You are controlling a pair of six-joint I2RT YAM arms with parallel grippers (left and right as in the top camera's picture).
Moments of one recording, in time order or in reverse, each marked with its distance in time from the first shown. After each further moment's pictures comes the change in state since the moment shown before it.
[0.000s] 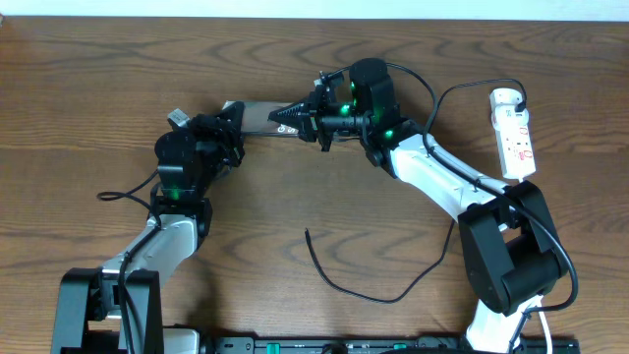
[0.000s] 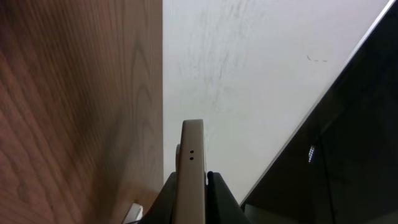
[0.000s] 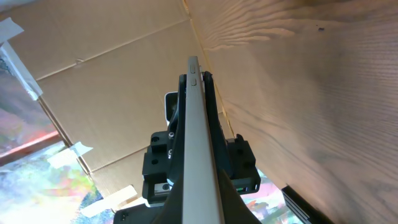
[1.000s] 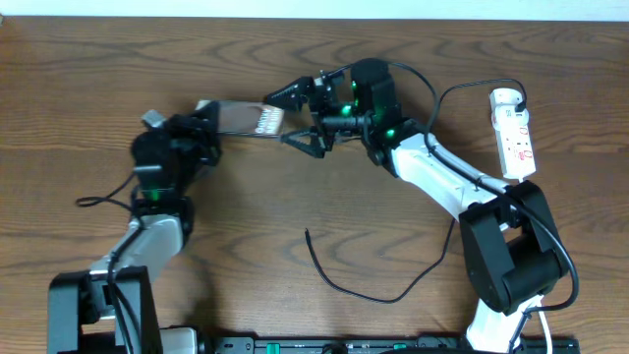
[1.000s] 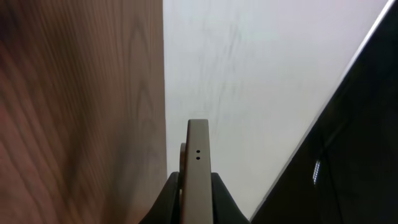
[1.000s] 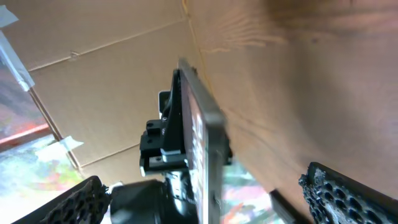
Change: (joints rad) left arm 0.163 0.001 0.000 -0.017 0.073 0.080; right arm -0.019 0.000 0.000 -0.008 -0.008 -0.090
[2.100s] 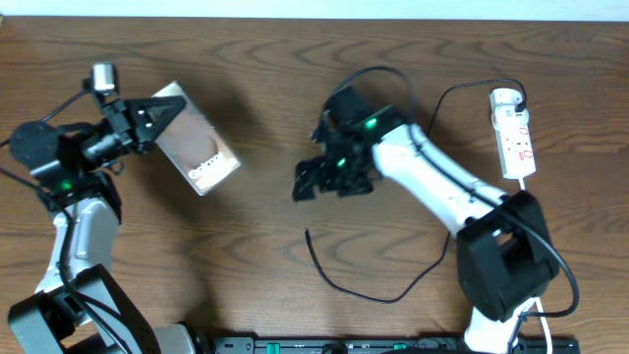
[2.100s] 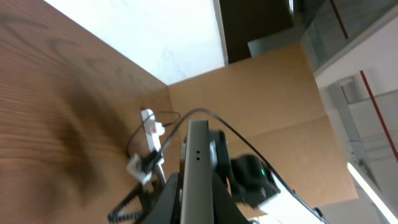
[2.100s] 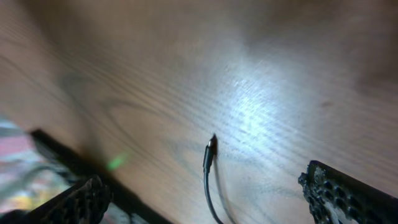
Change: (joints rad) left arm 0.370 0.005 0.257 0.182 1.078 0.205; right arm 0.130 0.000 0.187 -1.185 0.446 -1.083
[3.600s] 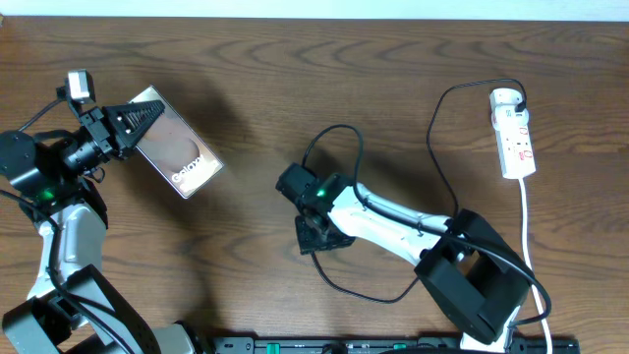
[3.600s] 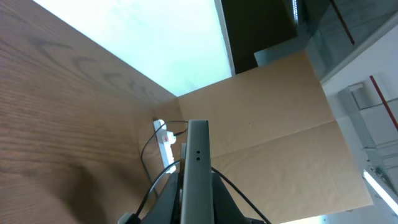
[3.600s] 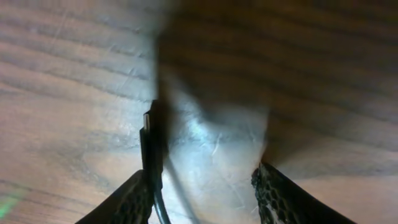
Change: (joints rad) left arm 0.084 0.000 0.000 -0.013 0.033 0.055; right arm 0.262 0.004 -0.240 0.132 0.342 0.332
